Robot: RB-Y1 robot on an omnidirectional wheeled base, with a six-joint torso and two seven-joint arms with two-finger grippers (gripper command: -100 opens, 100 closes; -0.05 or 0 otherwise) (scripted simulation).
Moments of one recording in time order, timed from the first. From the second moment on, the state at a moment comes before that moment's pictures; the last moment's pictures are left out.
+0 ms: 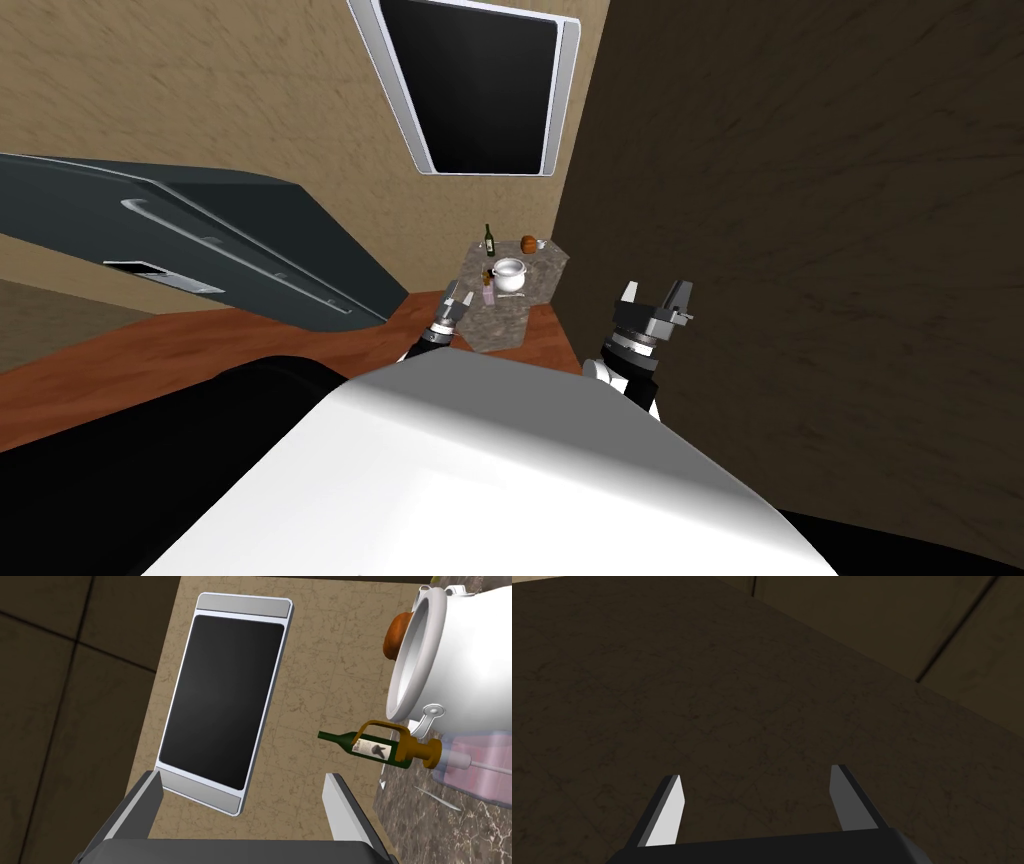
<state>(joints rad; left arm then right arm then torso) 0.69 0.40 -0.16 -2.25 0.20 -0.48 0.13 0.50 0.02 -0.02 -2.26 -0.08 -0.62 -0.14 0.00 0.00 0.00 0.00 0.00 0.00</state>
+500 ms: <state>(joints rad) 0.75 0.54 -0.21 -2.26 0.29 -0.50 0.12 0.50 0.02 -0.02 -2.26 -0.08 -0.62 -0.14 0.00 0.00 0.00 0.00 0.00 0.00</state>
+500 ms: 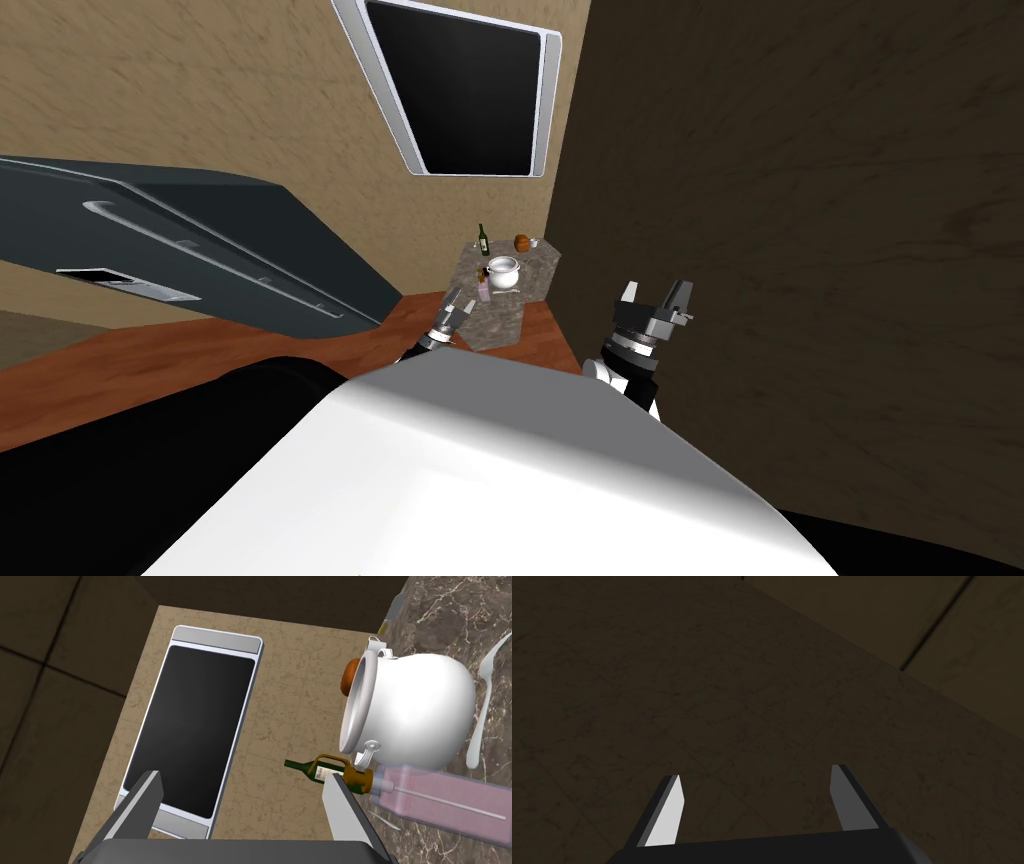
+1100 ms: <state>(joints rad) 0.83 0.71 -0.27 -2.27 0.42 -0.51 0.10 0.50 0.02 -0.02 -2.26 -0.08 -0.62 -0.14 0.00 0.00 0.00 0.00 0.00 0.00</state>
